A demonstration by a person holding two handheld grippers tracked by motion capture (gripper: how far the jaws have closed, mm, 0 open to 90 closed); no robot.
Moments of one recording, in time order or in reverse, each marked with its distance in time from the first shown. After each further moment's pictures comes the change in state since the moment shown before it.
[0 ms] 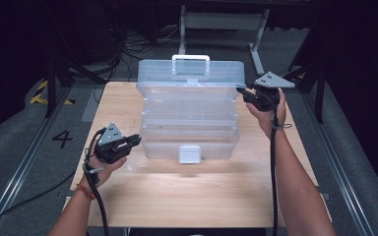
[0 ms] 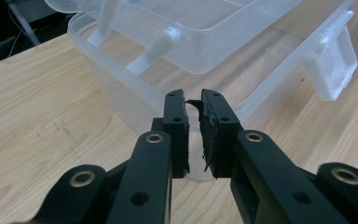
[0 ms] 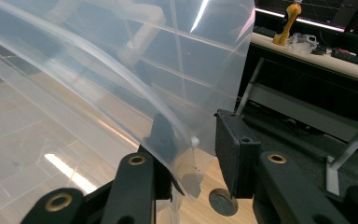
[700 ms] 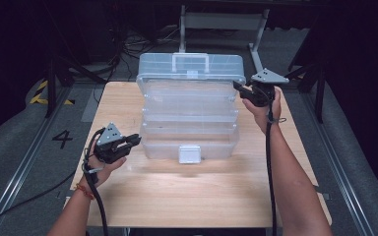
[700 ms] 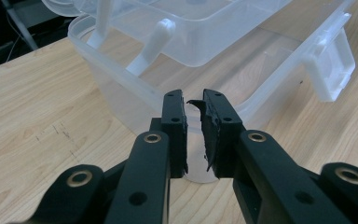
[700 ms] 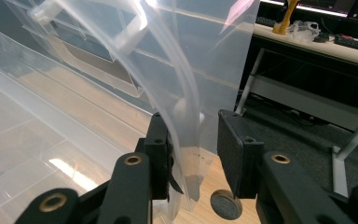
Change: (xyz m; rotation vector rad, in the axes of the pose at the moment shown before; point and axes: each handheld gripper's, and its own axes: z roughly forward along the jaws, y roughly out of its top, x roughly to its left) left arm 0.003 -0.002 0.000 -0.018 -0.009 0.010; right arm -0.009 -0.004 0.024 0.022 -0.005 0.046
